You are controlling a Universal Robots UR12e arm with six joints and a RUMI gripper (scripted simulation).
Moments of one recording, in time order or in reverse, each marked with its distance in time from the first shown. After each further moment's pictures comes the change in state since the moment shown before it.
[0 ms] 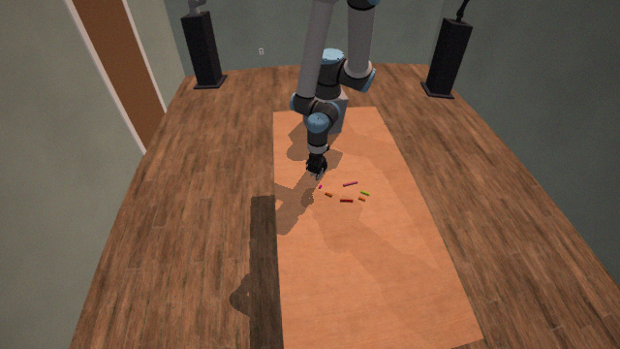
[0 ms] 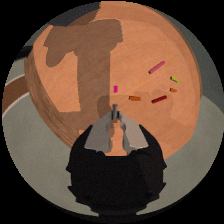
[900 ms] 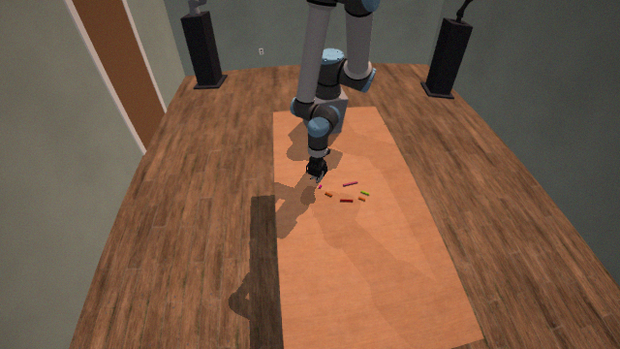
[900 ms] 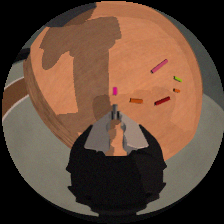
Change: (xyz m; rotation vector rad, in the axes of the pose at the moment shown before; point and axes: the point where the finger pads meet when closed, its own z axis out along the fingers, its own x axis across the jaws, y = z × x) arm 0.002 -0.002 0.024 0.000 -0.003 0.025
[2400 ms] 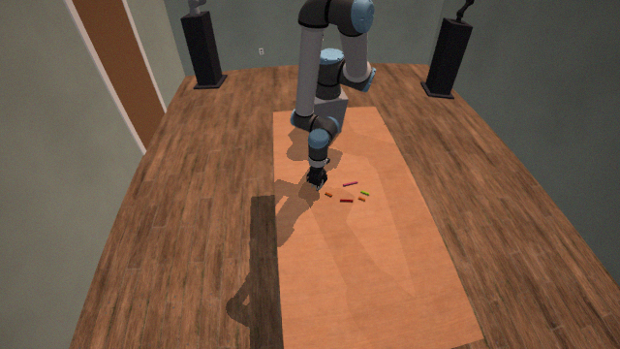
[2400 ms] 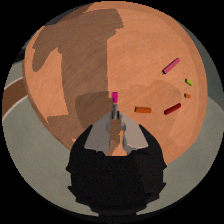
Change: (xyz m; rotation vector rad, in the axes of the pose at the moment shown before) arm 0.002 0.000 0.064 -0.001 0.000 0.000
